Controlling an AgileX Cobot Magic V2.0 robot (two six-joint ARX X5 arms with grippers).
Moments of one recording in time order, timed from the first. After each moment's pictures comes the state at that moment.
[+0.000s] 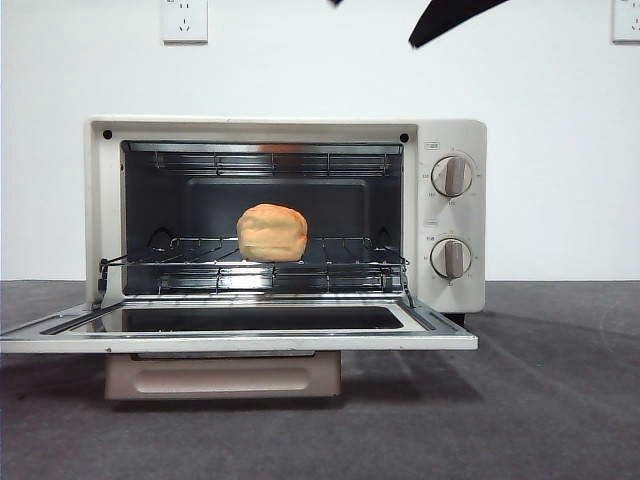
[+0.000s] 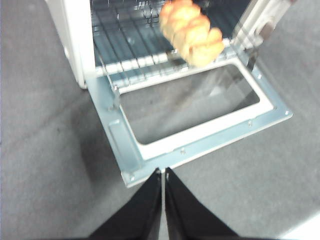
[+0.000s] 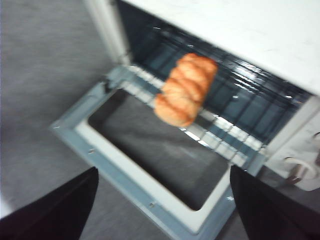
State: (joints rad) left arm -0.46 0.53 0.81 -0.91 0.08 -0.17; right arm 0.83 1.14 1.15 -0.65 0.00 0.16
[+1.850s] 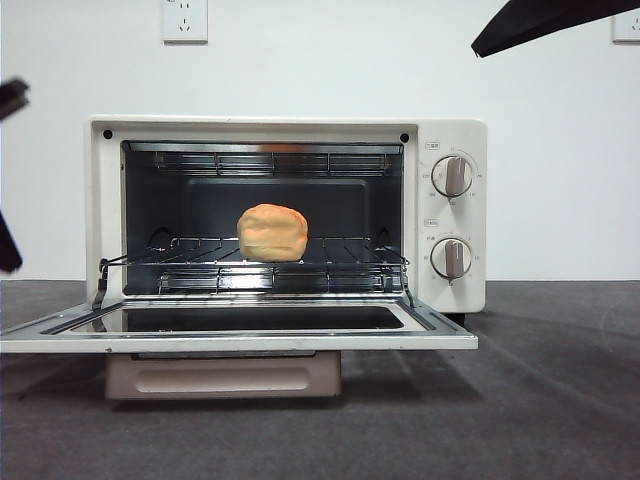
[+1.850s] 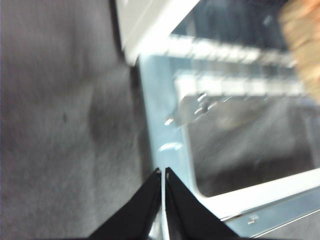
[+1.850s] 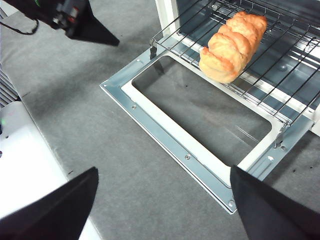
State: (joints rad) left arm -0.06 1.13 0.64 -0.42 0.41 -0.22; right arm 0.83 0.85 0.85 -0.59 -0.16 0.15
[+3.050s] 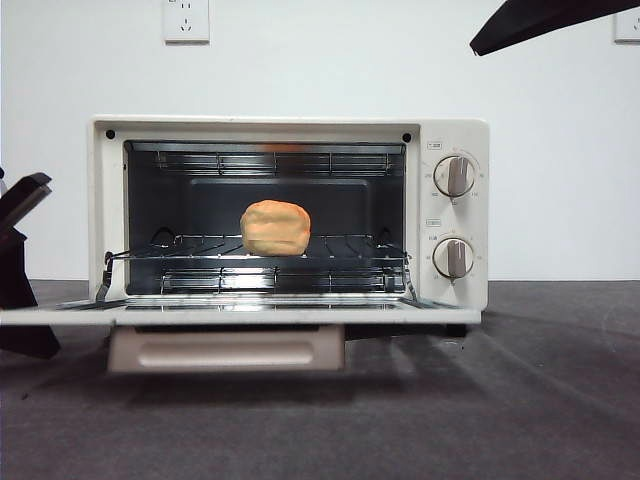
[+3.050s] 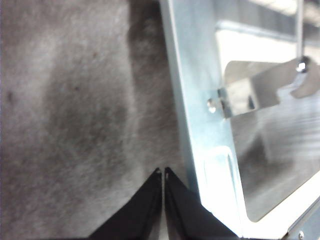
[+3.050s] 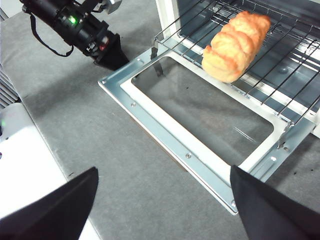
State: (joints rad) left arm -0.01 1.47 0.64 -0.25 0.68 -0.19; right arm 0.83 0.85 0.85 -0.59 -0.16 0.15
